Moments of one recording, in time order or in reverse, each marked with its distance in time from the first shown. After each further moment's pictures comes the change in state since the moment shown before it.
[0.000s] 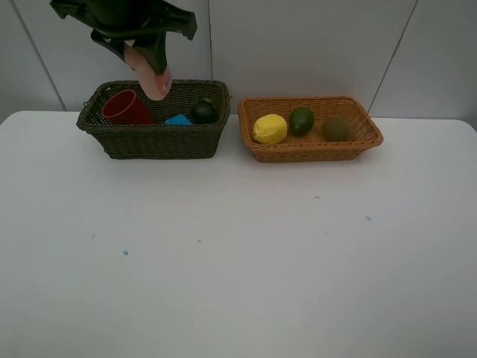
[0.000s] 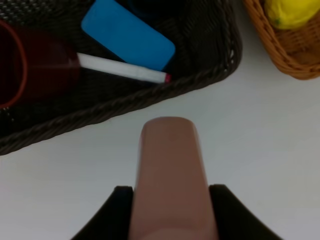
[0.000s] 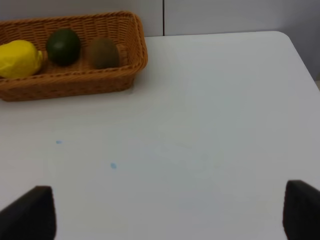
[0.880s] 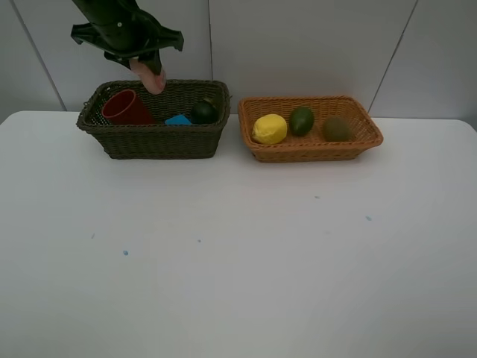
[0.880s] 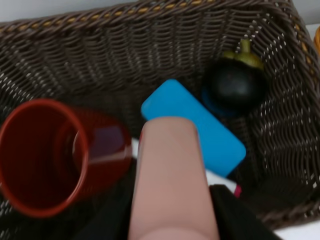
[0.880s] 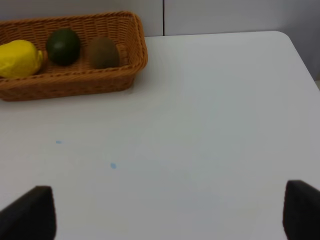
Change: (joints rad) left arm 0.162 0.194 -0.014 -0.021 -0.330 0.019; right arm 0.000 0.000 0.000 0.000 0.000 0.000
